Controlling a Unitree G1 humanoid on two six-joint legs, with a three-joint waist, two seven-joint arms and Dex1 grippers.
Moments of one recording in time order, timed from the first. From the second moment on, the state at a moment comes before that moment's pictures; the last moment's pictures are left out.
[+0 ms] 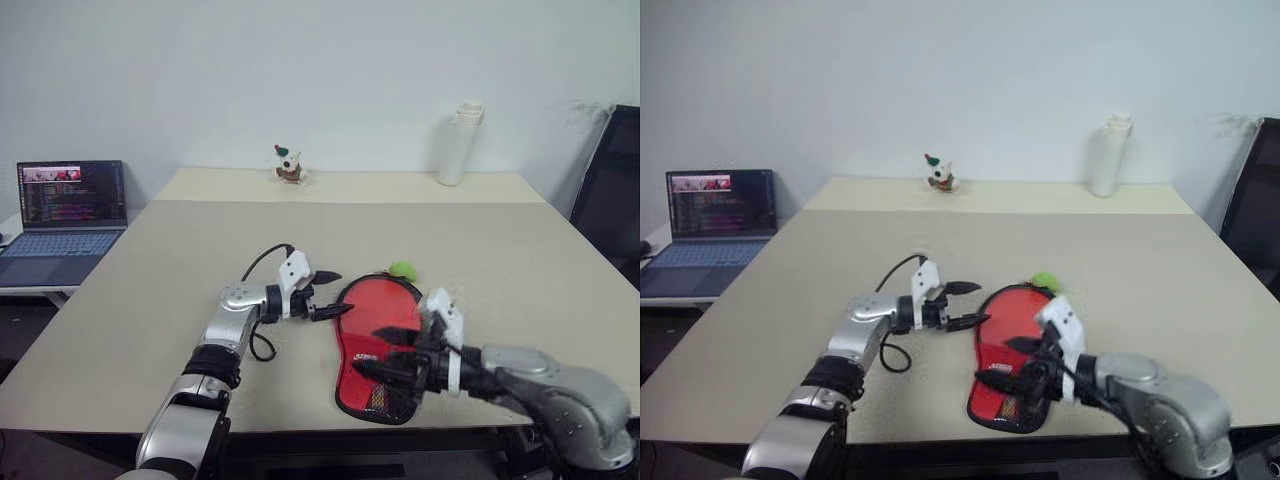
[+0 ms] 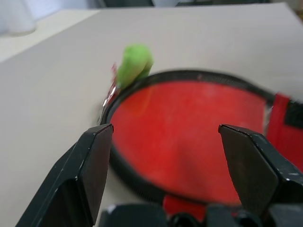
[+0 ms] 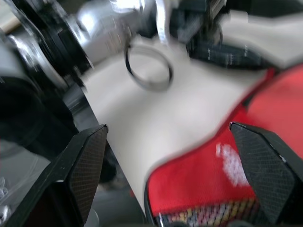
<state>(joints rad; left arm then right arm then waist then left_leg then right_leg) -0.78 0.32 -0.06 0.69 -0.10 -0.11 -1.19 -0.32 -0.37 -0.15 -0.67 0.83 1.28 0.55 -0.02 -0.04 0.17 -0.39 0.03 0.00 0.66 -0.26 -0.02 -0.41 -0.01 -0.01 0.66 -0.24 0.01</state>
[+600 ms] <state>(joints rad) -0.85 0.21 -0.19 0.92 0.01 -0.25 -1.14 -0.64 -0.48 0.02 -0.02 0.44 0.76 0.54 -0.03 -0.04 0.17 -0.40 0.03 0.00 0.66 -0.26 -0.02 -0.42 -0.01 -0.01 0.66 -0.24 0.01</state>
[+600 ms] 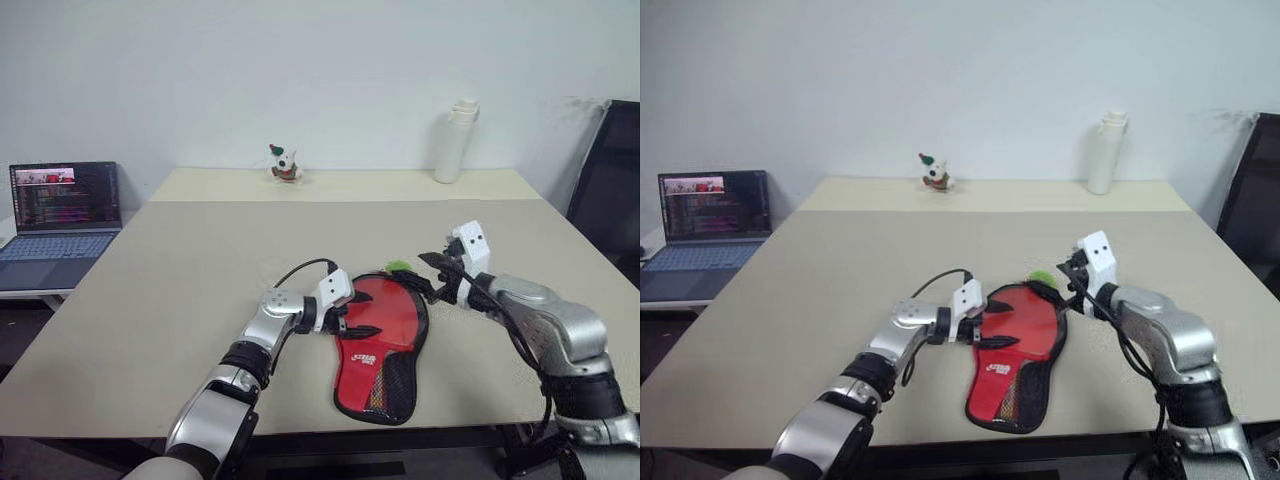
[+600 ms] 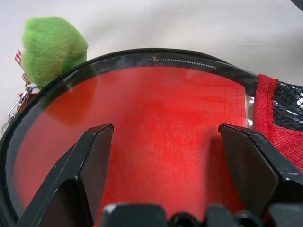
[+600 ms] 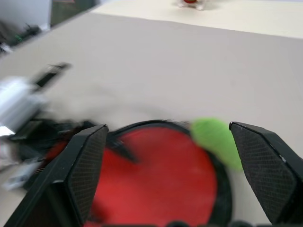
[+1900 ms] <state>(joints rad) -0.94 0.19 -0.19 1.10 0.06 -0.33 -1.07 -0.94 -0.36 0.12 0.81 0.08 0.22 0.70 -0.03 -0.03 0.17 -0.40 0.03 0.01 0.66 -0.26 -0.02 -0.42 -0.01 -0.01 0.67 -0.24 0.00</state>
